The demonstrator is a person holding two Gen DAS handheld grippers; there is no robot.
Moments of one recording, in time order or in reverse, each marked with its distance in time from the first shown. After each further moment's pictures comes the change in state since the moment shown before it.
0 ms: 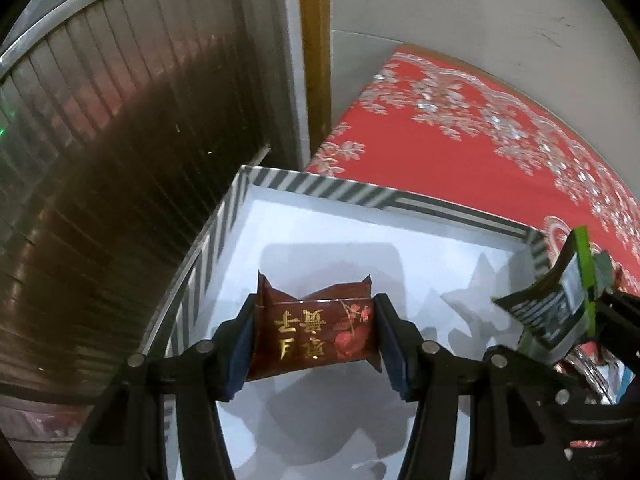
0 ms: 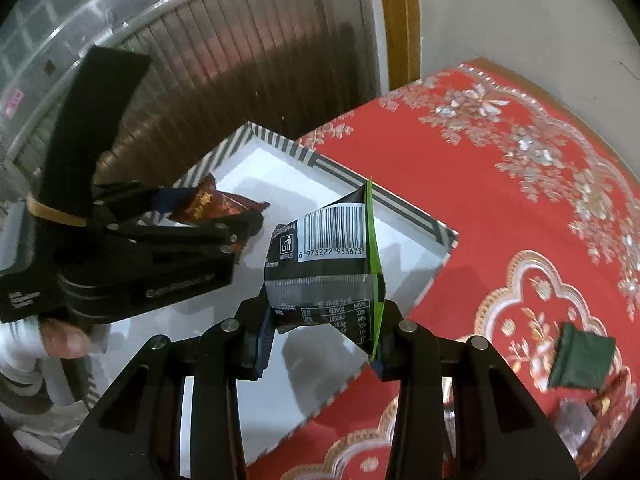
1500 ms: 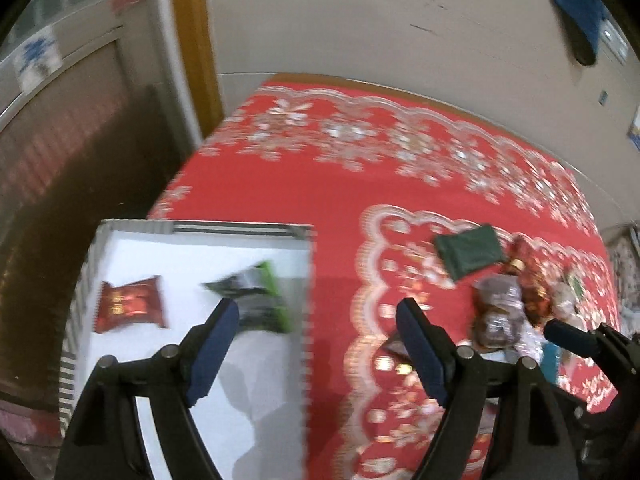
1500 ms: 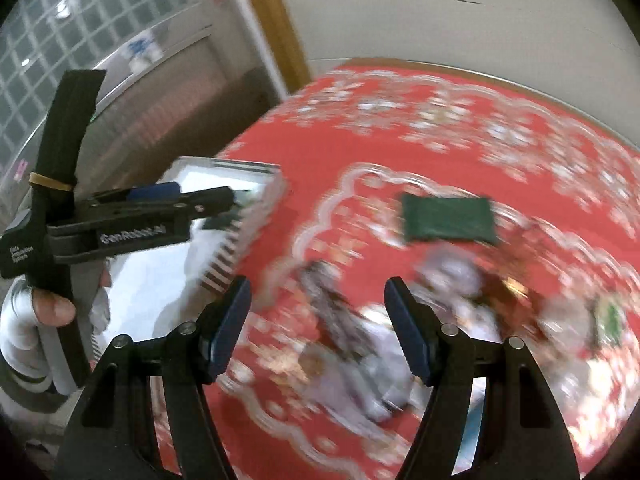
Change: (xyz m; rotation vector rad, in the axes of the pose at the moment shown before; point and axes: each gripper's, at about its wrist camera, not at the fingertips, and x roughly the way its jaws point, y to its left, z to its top) left arm -0.070 -0.143 -0.020 0.169 -0.094 -0.182; right arm -0.140 -0.095 -0.137 0.317 -0.174 -0.116
